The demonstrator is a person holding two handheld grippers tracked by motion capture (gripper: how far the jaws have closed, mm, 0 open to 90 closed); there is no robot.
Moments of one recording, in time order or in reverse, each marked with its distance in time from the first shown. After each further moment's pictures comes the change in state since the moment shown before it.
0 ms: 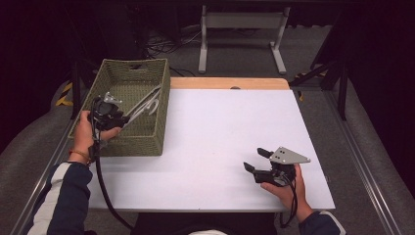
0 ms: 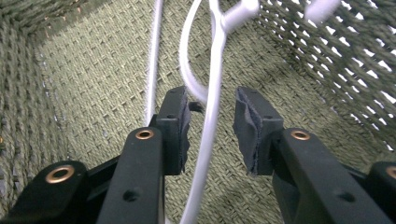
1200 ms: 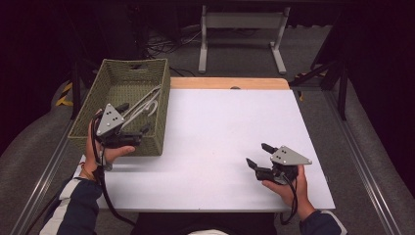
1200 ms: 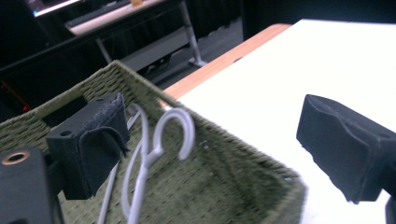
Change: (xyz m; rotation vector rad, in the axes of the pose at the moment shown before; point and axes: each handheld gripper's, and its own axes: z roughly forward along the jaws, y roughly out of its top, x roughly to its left) left arm -0.074 -0.017 -0.044 -0.568 -0.036 0.153; right arm -0.001 0.006 -0.005 -0.033 -0.094 -0.099
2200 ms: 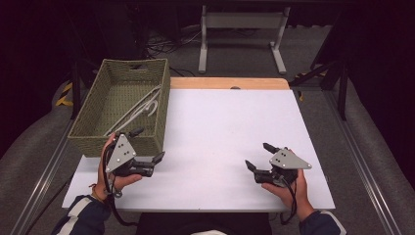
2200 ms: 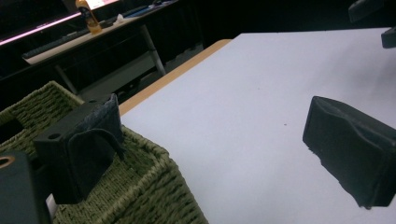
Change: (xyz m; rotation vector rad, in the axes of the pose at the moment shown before) left arm -0.063 -0.028 -0.014 -0.083 -0.111 0.075; right arm 0.006 -0.001 -0.002 -0.036 -0.021 -0.031
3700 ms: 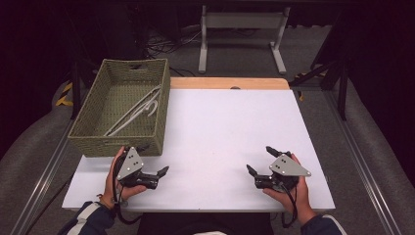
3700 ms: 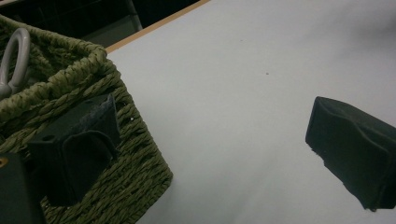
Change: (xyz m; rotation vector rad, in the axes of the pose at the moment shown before) left arm -0.016 -0.047 0.016 0.087 -0.071 -0.094; right arm 0.008 -0.010 -0.006 0.010 -0.050 -0.040
